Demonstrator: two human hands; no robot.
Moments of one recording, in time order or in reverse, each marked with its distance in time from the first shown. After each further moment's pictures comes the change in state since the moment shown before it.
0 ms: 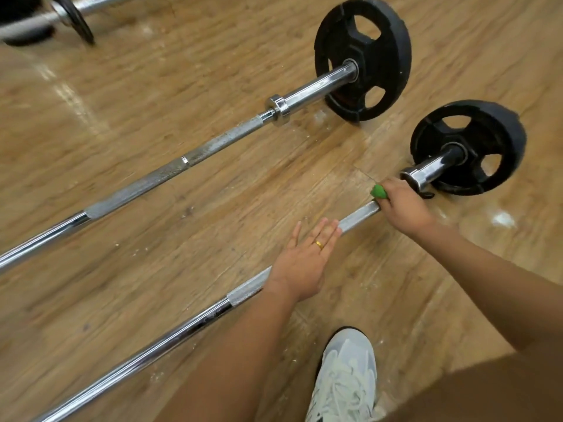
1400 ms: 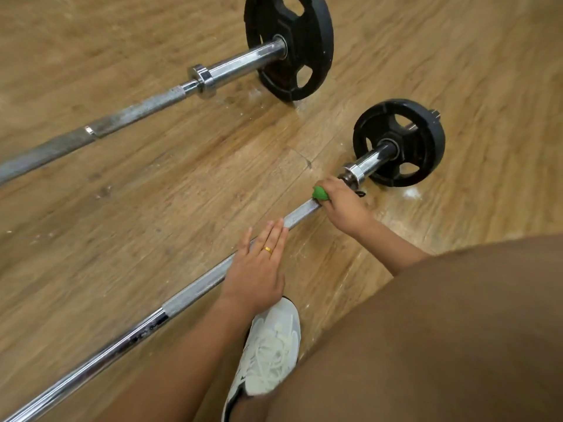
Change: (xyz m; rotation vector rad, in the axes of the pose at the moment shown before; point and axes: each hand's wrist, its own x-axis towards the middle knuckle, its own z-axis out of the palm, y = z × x) left_hand -0.024 0.082 0.019 -0.026 0.040 -0.080; right_hand -0.066 0.024 -0.008 0.001 -0.077 -0.041
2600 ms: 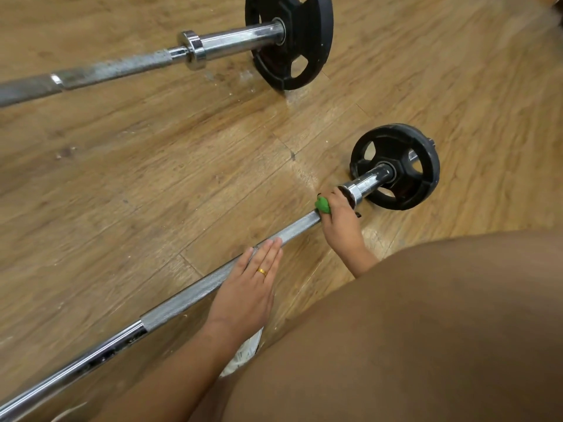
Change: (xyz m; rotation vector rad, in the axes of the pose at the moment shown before) left_hand -0.035 0.055 0.015 0.143 0.246 0.113; right_hand -0.056 0.012 0.000 0.043 0.180 0.114
